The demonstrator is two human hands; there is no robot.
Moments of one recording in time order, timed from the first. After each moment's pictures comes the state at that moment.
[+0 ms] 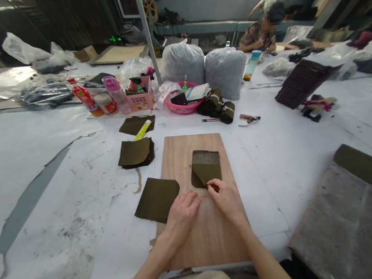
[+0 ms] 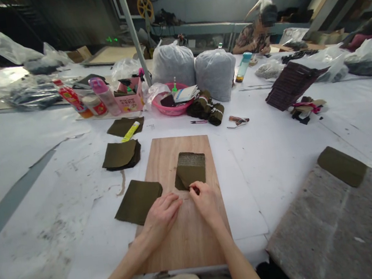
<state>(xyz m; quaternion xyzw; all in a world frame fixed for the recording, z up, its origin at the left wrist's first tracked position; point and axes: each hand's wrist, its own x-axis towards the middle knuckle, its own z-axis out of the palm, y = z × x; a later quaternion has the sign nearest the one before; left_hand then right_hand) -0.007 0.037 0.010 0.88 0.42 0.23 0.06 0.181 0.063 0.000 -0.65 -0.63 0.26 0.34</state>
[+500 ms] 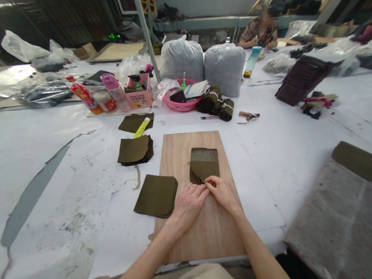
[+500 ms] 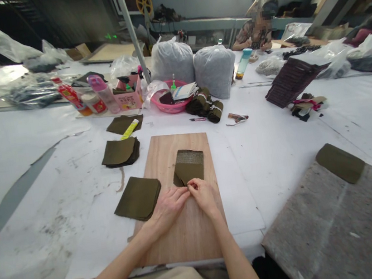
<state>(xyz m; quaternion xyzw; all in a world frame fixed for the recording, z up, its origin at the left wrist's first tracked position) 0.018 0.053 0.006 0.91 0.38 0.15 0.04 0.188 0.073 -0.004 -0.64 -0.63 0.32 0.31</state>
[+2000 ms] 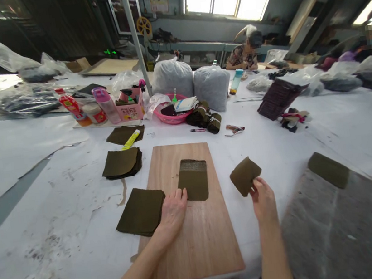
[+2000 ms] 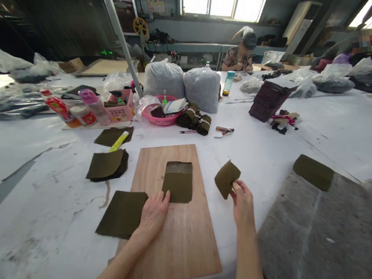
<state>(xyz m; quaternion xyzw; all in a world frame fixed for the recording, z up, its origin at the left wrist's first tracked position) 0.031 0.074 -0.006 0.84 0.53 0.06 -0.07 0.305 0.053 0.039 -0.61 -0.30 0.34 0.65</state>
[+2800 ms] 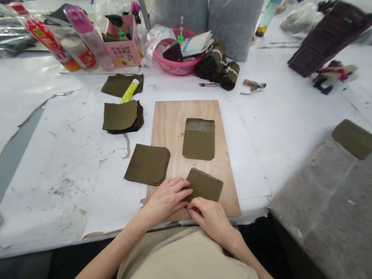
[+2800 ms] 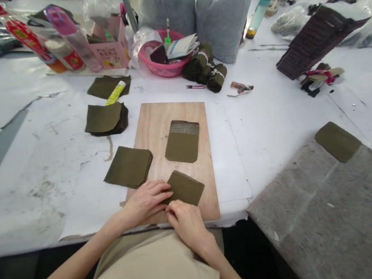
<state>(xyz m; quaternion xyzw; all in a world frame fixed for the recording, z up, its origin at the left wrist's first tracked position) -0.039 0.002 0.001 0.93 0.30 0.11 0.17 0.155 -0.062 0.027 -0.57 -0.72 0.36 0.14</state>
